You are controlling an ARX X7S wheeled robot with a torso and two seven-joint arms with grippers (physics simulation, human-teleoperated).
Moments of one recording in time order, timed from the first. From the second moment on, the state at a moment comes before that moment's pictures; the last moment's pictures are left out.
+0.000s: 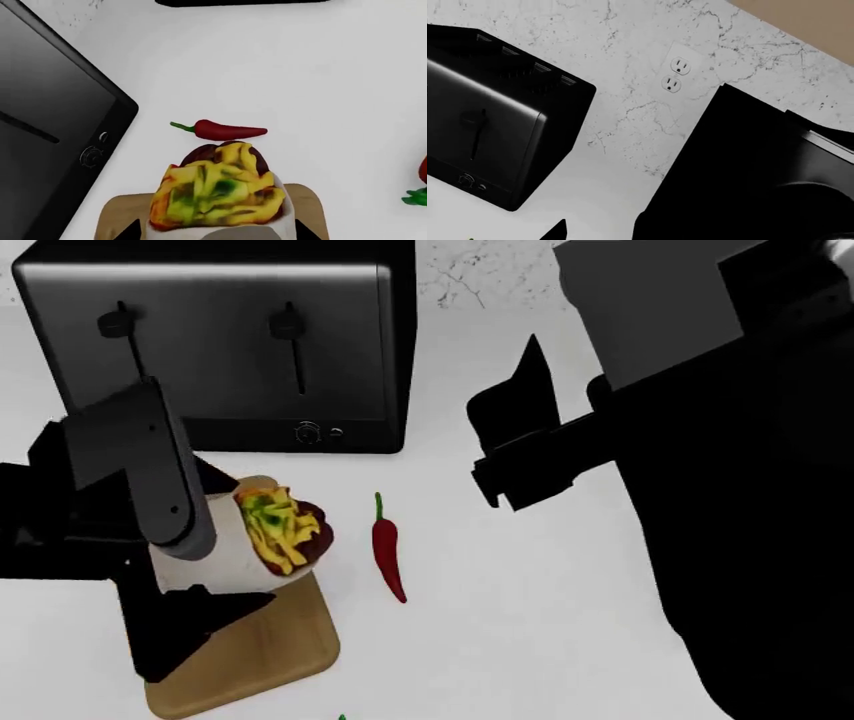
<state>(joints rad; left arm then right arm) -1.28 -0.60 0.85 0.10 -0.47 -1.05 0.74 1.24 0.54 -0.26 -0.51 1.09 1.54 0.59</state>
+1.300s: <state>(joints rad) -1.28 -0.92 0.73 -0.20 -0.26 -0.98 0.54 1.27 0.61 -0.34 -0.47 1.16 1.41 0.63</state>
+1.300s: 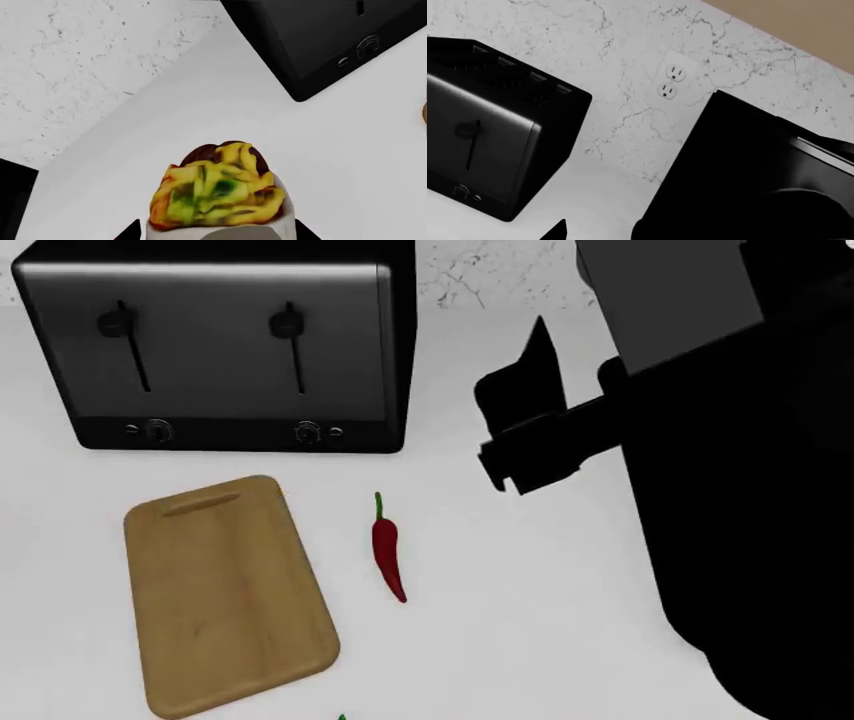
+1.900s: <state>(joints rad) -1.28 -0.85 0.74 -0.46 -0.23 -0.91 0.49 1.28 0.63 -0.35 -0.46 1.20 1.41 0.67</state>
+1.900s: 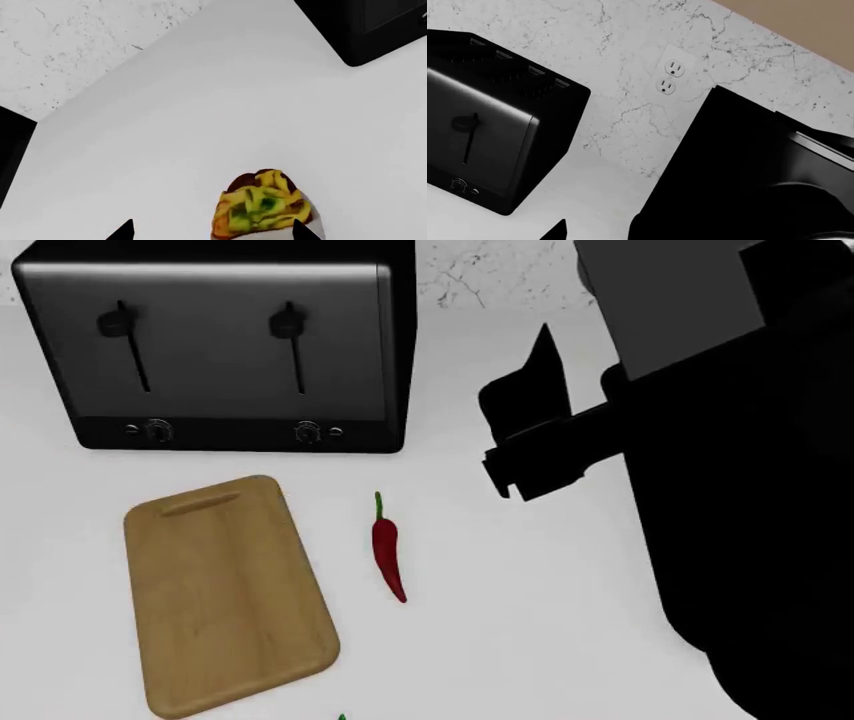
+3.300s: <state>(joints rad) -1.36 -0.65 0.58 0.53 -0.76 -1.43 0.60 1.33 0.67 -0.33 -0.44 1.41 1.44 0.82</state>
